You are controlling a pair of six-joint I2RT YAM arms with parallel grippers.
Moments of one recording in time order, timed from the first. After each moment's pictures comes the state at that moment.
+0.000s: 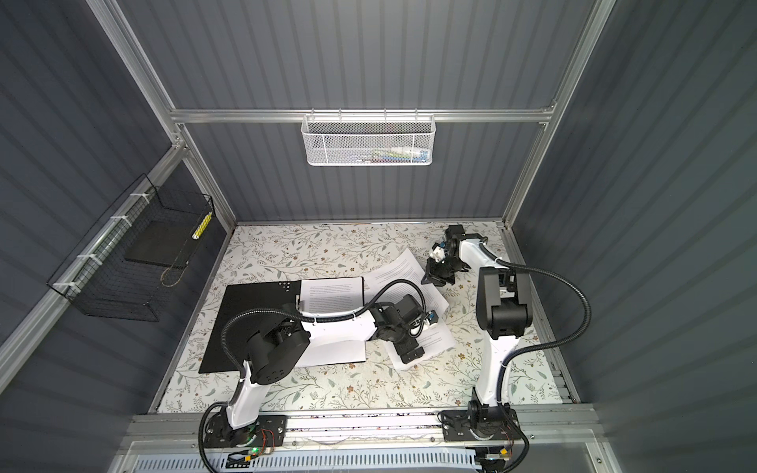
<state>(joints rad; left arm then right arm) -1.12 2.13 1.50 -0.45 0.11 0.13 0.07 2.05 1.56 -0.93 -0.52 0.15</state>
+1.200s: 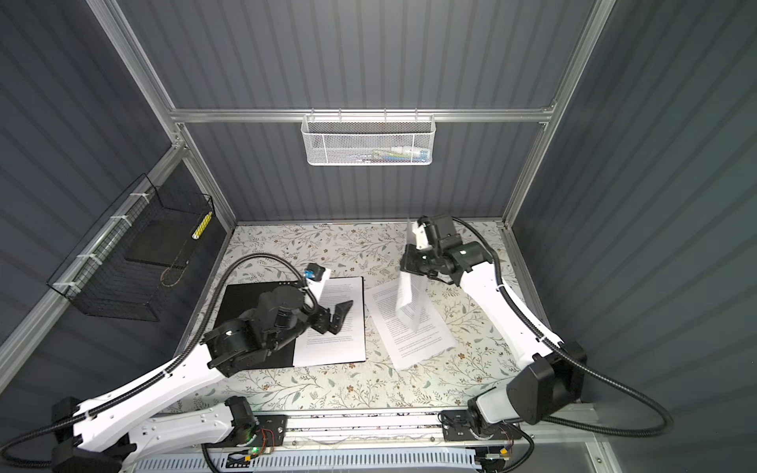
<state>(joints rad) -0.93 0.95 0.96 -0.51 -0.31 -0.26 0.47 1.47 1.48 -0.77 -0.27 0.55</state>
